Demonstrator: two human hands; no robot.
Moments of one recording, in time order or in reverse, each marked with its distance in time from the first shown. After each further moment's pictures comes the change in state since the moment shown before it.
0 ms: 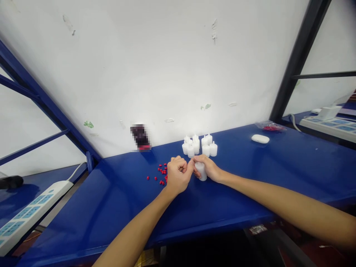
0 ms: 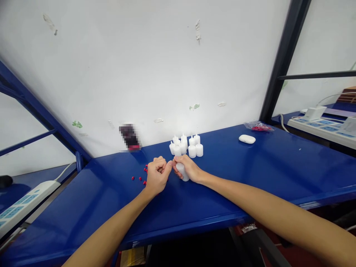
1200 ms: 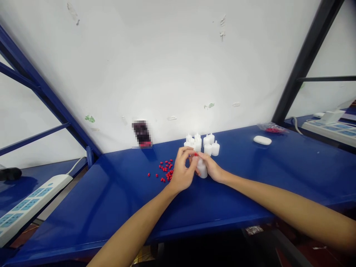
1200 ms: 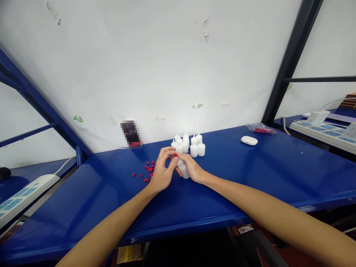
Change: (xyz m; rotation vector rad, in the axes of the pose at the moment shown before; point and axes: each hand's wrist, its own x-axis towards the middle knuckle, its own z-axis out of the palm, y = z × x) left_hand 0.005 -0.005 0.011 -0.290 -0.028 -0.046; right_hand 0.000 0.003 0.000 -0.085 0.087 -0.042
